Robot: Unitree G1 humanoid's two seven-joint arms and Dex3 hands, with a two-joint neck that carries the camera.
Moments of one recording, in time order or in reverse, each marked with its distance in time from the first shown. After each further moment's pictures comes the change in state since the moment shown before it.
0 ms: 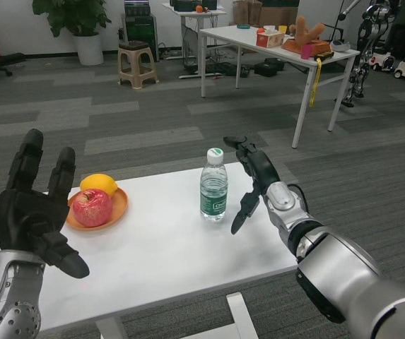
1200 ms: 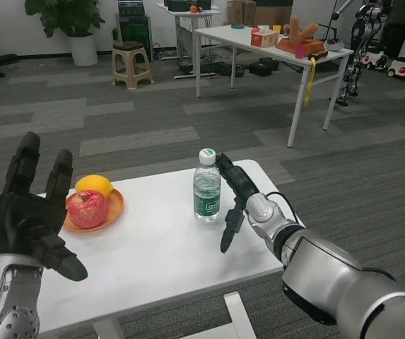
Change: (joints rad) left arm 0.000 -0.001 -0.017 0.010 -0.012 -0.007 -0.001; right arm -0.020 0.058 0.263 0.076 0.001 0.012 -0.093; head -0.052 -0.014
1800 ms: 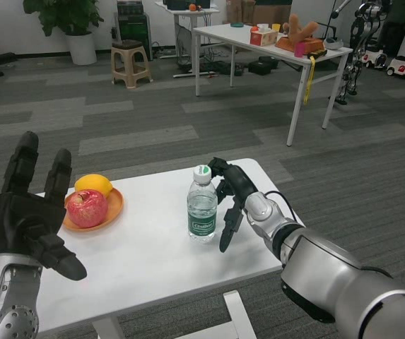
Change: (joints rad) left arm 0.000 0.000 0.000 0.000 0.000 0.000 0.000; right arm 0.001 0.001 -0.018 -0.001 -0.001 0.005 0.016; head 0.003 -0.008
